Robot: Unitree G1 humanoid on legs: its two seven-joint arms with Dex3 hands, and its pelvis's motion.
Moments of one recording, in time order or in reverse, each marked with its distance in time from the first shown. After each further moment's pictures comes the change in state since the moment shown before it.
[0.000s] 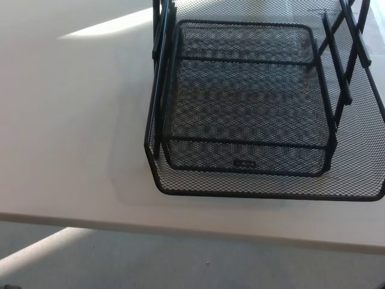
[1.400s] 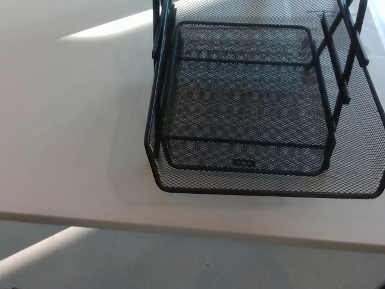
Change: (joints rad) left_arm -0.021 0.002 -0.017 0.040 0.013 -0.059 -0.050; right_arm 0.577 -0.138 -0.378 -1.109 0.016 0.011 0.130
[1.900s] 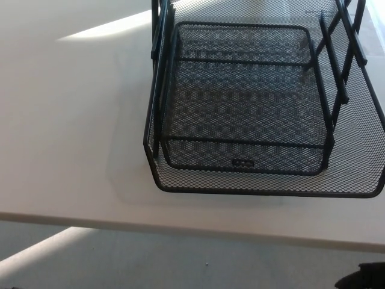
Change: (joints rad) left_arm -0.002 0.000 0.000 0.000 0.000 0.000 0.000; right_arm 0.089 -0.150 -0.210 -0.396 0.169 0.006 0.147
